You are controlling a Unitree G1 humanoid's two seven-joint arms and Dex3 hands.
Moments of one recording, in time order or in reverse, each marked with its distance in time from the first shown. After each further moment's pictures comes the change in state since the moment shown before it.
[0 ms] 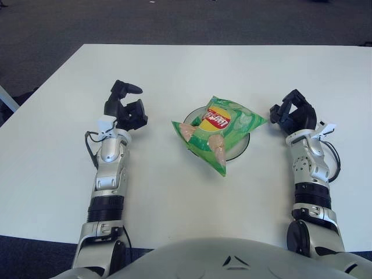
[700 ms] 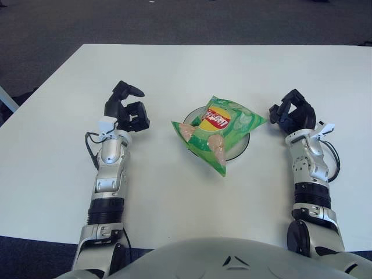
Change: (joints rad) left arm 0.019 -0.002 -0.016 -0.031 0.019 0.001 0.033; right arm 0.000 -0.002 0.002 -0.005 -0.002 -0.002 0.002
